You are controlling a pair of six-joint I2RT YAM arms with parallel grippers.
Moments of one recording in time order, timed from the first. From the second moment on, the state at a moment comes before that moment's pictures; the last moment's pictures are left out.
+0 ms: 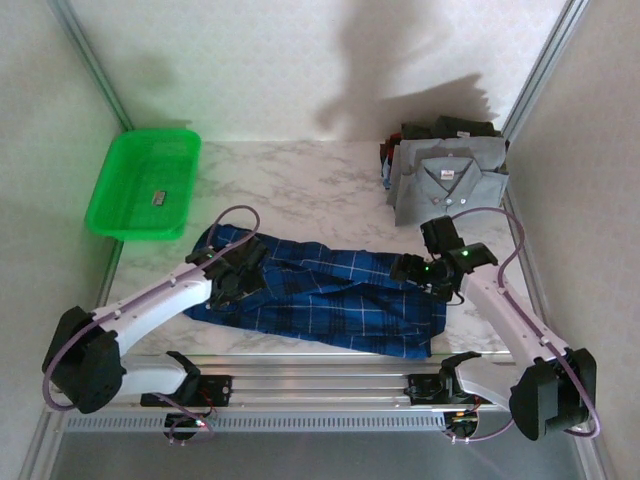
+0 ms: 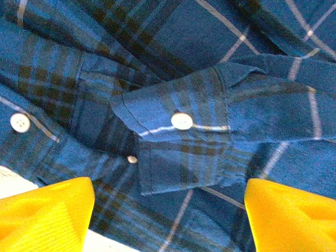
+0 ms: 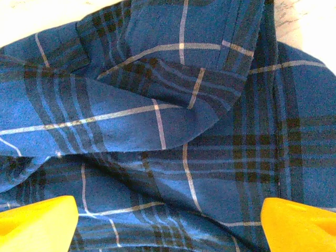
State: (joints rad) left arm -0.58 1.28 0.84 -0.88 -0.22 -1.07; right arm 0.33 1.12 0.86 -0.96 -0.09 0.61
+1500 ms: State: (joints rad) left arm -0.40 1.31 0.90 -0.72 -0.12 -0.78; right arm 0.34 1.13 0.90 -0.98 -0.14 0.61
